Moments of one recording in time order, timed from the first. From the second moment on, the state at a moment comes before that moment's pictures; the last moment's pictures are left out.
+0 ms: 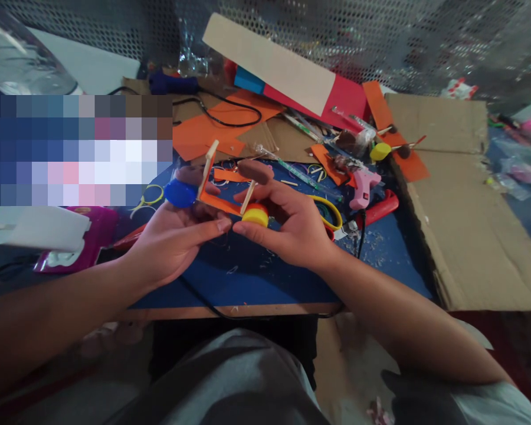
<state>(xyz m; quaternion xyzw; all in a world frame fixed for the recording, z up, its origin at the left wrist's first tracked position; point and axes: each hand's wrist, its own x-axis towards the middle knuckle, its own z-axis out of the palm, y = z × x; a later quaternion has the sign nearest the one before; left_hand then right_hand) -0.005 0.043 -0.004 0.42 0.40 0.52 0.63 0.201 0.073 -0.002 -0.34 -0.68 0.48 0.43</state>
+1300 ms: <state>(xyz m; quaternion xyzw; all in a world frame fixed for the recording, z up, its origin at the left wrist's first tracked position) -0.009 0.042 0.003 0.40 0.42 0.47 0.67 0.202 0.087 -0.003 -0.37 -0.56 0.53 0.52</state>
